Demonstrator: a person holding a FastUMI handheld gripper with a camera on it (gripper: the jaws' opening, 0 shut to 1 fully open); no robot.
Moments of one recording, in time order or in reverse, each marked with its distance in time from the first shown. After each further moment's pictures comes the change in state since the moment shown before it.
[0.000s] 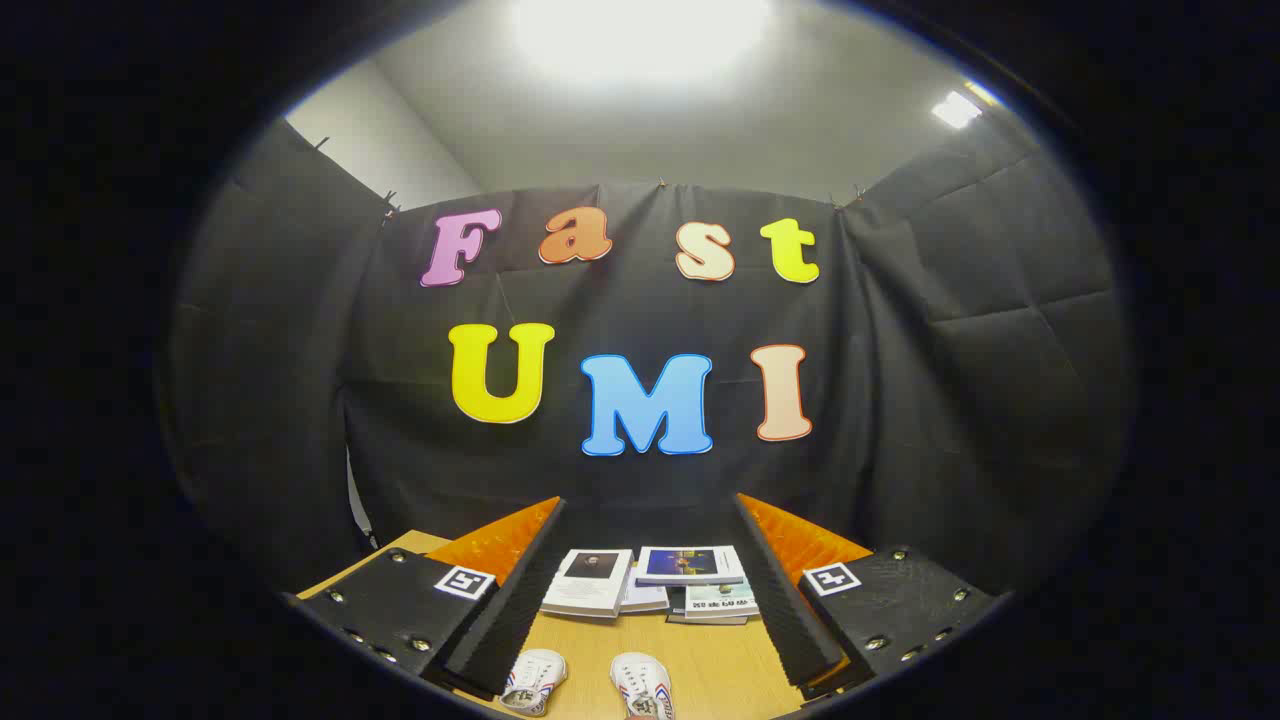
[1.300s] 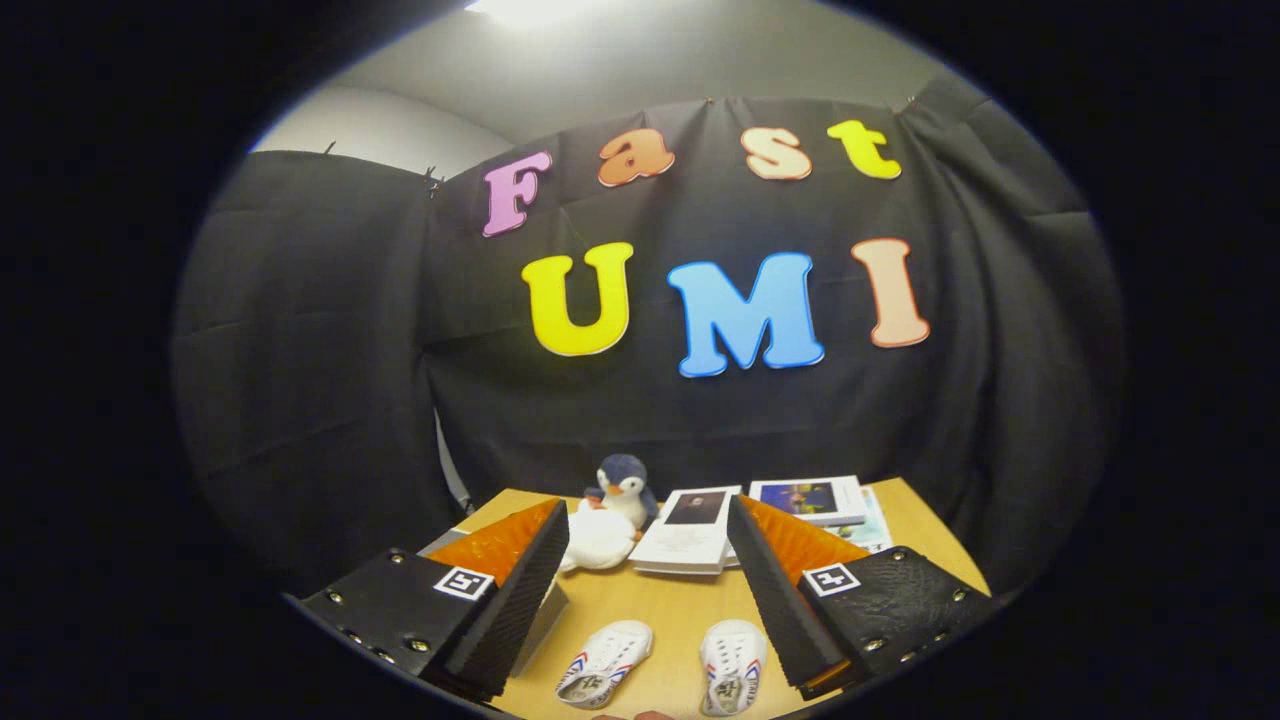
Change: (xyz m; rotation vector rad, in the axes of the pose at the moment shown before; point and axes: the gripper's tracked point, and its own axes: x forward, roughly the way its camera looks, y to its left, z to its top) arm 0.046 0.085 -0.112 0.144 0.266 0.347
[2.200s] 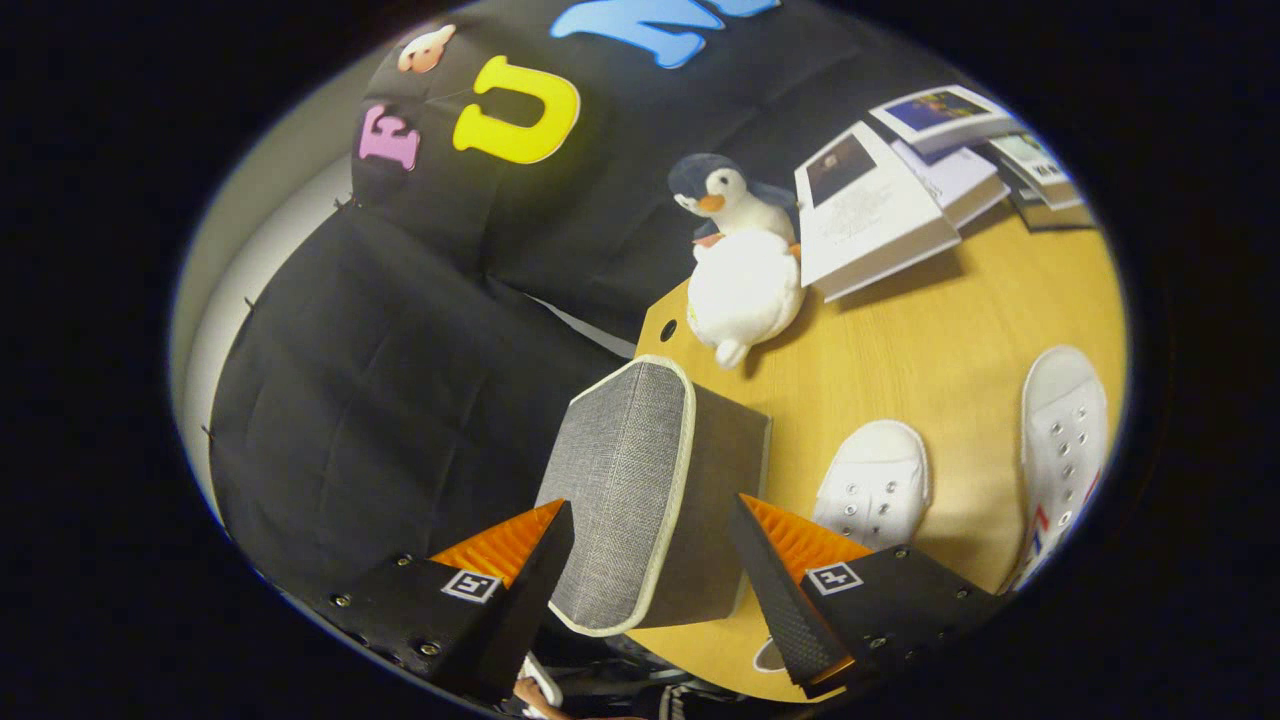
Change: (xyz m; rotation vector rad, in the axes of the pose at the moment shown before) arm 0.090 0.090 -0.207 0.746 0.609 0.503
